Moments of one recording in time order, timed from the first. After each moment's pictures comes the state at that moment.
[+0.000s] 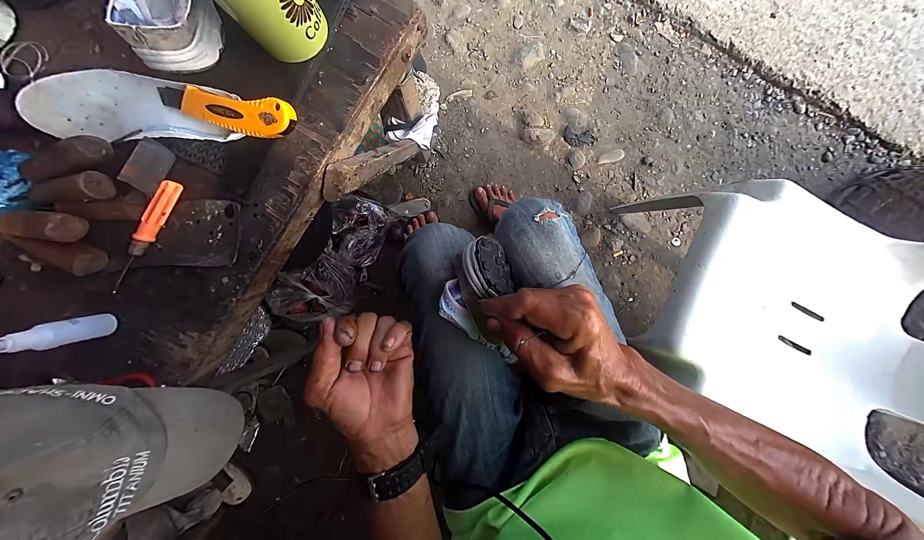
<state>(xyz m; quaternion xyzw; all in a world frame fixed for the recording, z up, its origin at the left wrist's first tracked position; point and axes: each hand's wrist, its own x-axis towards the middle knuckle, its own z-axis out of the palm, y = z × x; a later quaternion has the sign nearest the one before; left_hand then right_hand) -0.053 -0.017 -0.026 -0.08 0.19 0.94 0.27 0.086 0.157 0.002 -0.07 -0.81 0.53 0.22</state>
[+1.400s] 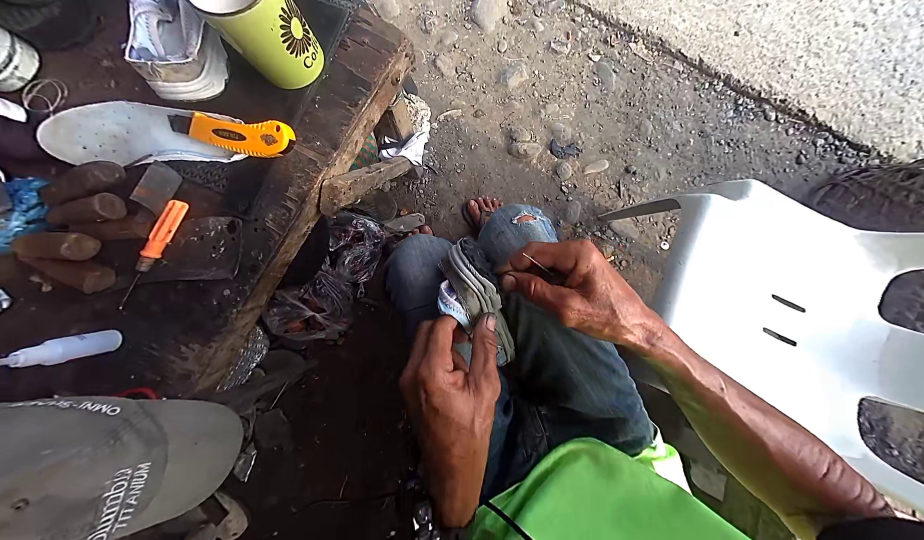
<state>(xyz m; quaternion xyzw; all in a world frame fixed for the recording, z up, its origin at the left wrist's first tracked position) 0.017 0.016 0.006 0.27 0.85 0.44 0.08 0.092 0.203 0.019 -0.18 -0.79 0.58 0.11</state>
